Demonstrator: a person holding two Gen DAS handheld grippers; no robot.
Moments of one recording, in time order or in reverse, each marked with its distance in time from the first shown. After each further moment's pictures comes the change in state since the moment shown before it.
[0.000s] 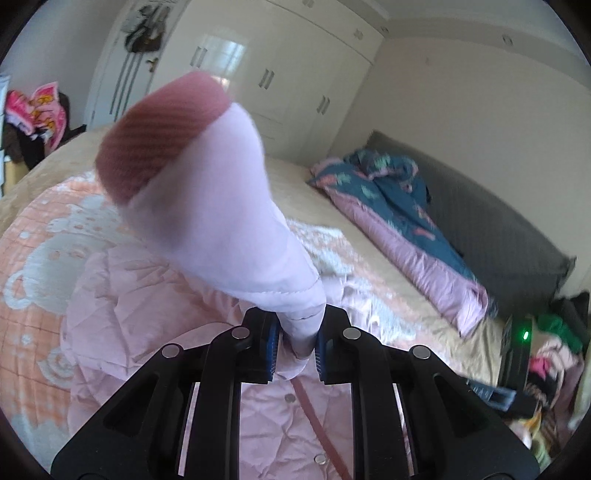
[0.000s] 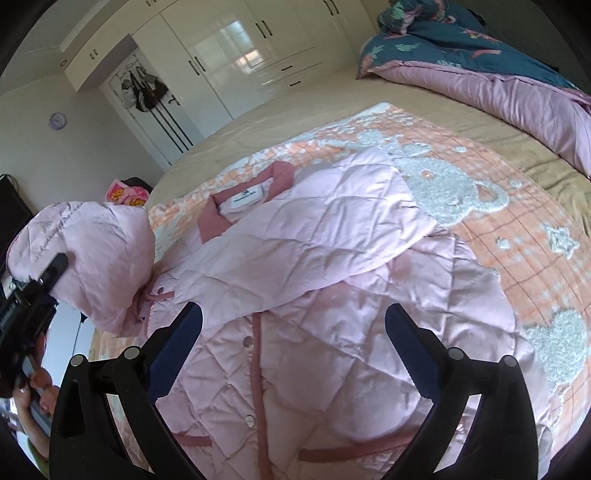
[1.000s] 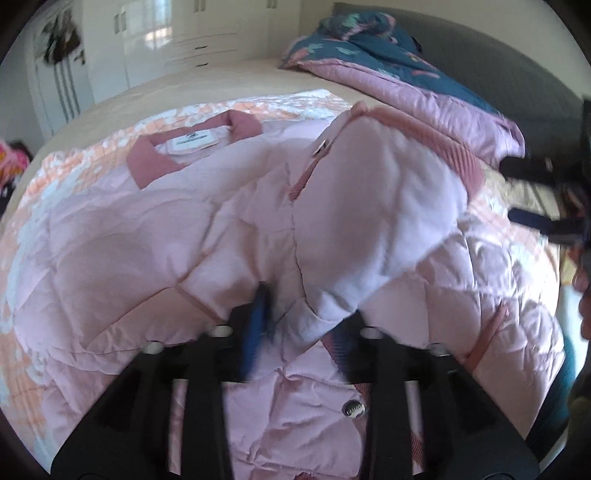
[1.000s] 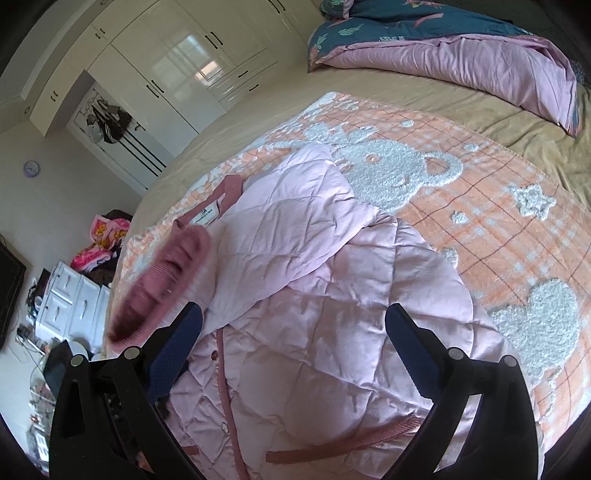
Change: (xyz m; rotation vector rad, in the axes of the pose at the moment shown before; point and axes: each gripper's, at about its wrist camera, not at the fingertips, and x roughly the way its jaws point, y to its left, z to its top) left arm 0.099 -0.055 -0.099 0.370 0.407 0.116; right arm -0.007 -0.060 0.008 0.174 0.005 -0.013
